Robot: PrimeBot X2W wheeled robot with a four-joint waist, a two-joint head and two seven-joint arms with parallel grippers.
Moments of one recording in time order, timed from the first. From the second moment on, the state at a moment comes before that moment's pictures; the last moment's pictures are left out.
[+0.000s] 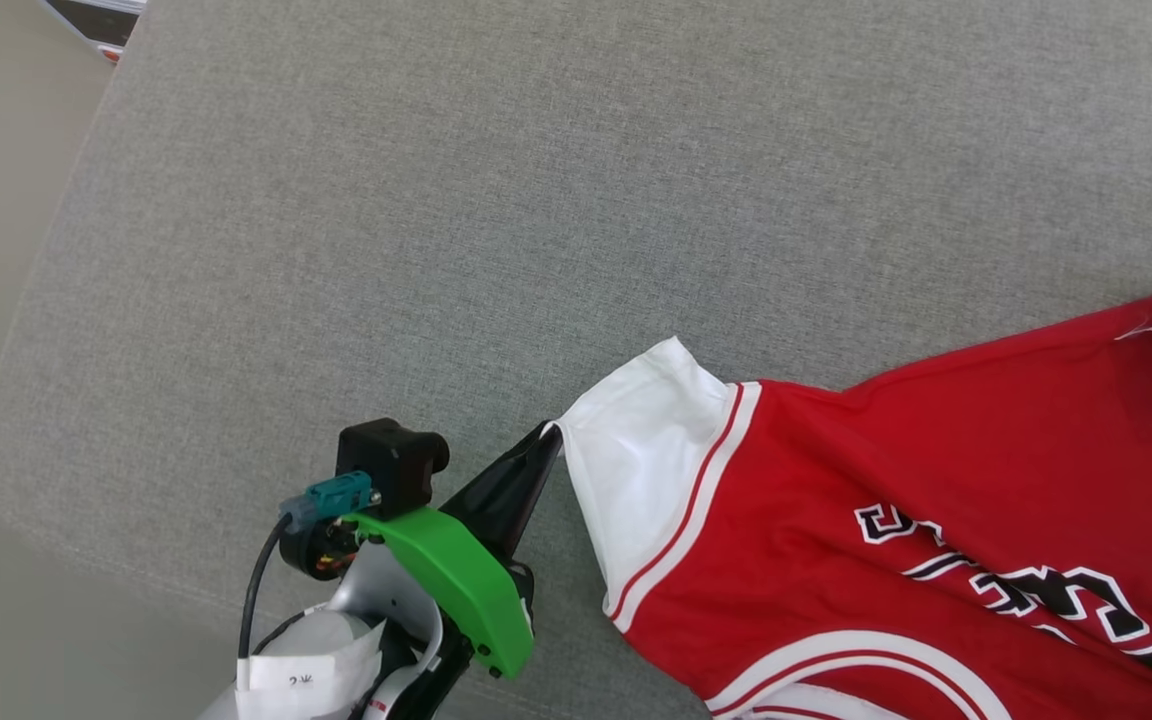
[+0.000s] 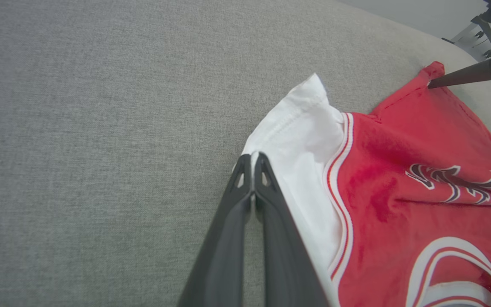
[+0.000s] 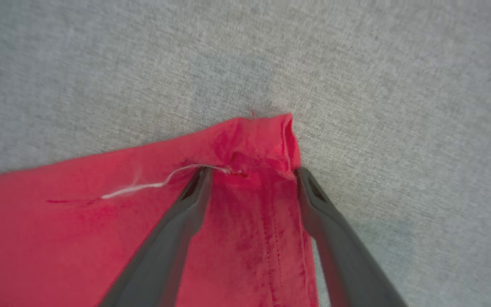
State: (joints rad) left arm -0.26 0.40 -0.63 -0.11 -0.73 0.07 0.08; right arm -0.60 -0.58 0.06 0.24 0.47 0.13 1.14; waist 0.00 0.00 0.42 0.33
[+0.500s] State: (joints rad) left arm -0.26 0.39 -0.63 -0.08 -0.73 0.07 0.06; right arm -0.60 -0.60 0.15 0.30 0.50 0.13 0.95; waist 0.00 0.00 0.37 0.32
